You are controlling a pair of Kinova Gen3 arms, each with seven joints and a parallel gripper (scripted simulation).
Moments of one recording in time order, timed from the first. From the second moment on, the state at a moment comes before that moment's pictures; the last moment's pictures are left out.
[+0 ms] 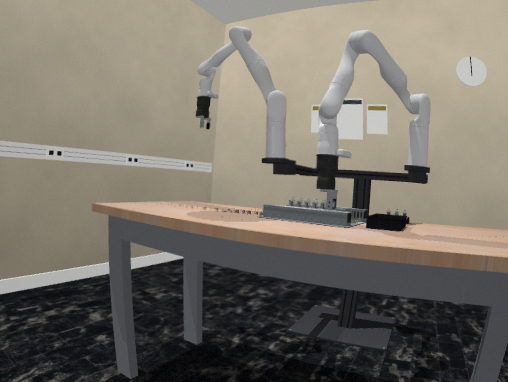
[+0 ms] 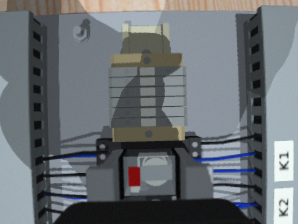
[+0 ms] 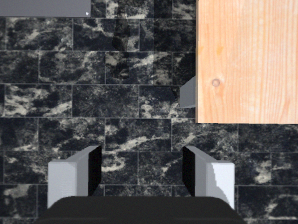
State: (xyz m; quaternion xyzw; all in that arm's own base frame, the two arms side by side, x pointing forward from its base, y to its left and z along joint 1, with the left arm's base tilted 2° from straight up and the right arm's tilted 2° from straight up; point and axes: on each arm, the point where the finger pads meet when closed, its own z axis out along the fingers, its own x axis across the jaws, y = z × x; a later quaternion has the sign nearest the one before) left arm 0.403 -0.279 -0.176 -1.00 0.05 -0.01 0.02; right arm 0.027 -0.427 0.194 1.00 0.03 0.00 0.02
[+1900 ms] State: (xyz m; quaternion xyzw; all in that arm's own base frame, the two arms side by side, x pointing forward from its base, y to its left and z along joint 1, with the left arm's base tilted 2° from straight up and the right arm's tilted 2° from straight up) left arm 0.404 -0.280 -0.176 -1.00 0.05 0.00 0.02; right arm 0.027 -0.427 0.194 1.00 0.03 0.00 0.02
